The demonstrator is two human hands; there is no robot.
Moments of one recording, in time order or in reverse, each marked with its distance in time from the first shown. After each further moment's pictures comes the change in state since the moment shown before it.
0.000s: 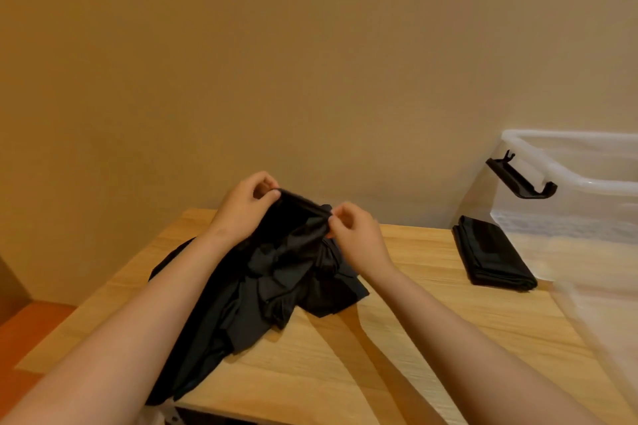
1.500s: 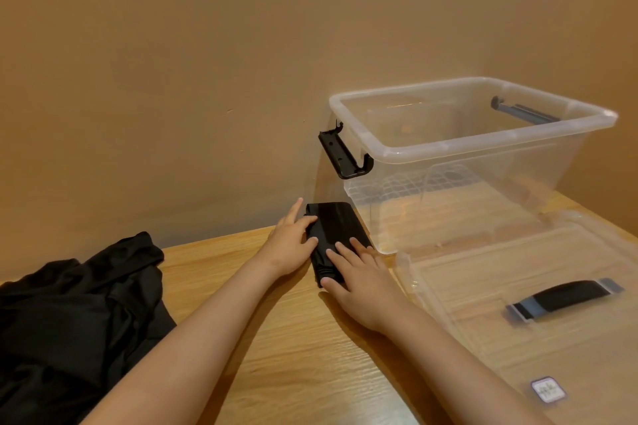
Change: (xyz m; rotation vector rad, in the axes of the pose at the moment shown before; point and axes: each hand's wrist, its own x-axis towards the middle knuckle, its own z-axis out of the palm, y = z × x) left_hand 0.058 0.098 0.346 0.191 -0.649 0.192; right_hand -0.037 0.175 -0.208 -0.809 -0.244 0.265
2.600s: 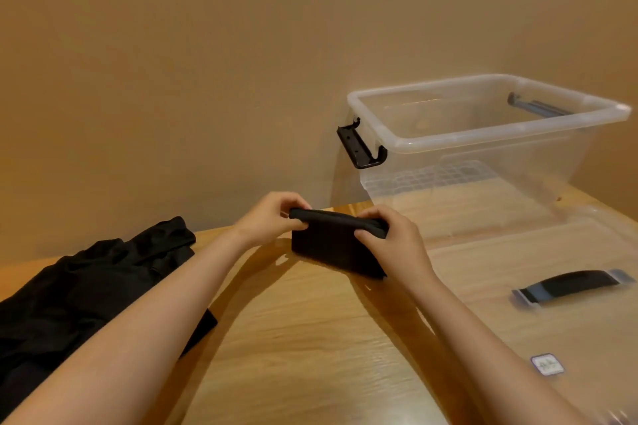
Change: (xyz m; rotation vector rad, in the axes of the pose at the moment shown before) left_hand -0.050 0.004 -0.074 -0.270 -0.022 0.059; right_hand -0.018 -0.006 -0.036 0.741 0.491 0.056
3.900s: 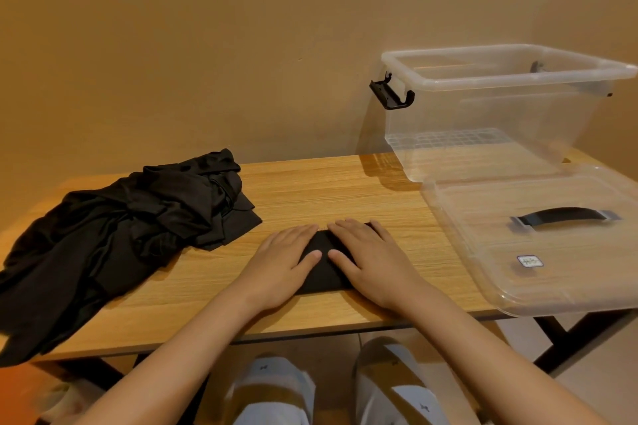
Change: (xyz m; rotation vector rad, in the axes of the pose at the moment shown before) left_hand -0.208 -0.011 0.088 0.498 0.058 -0.075; right_hand -0.146 -0.013 0.039 -0.711 -0.493 -0.357
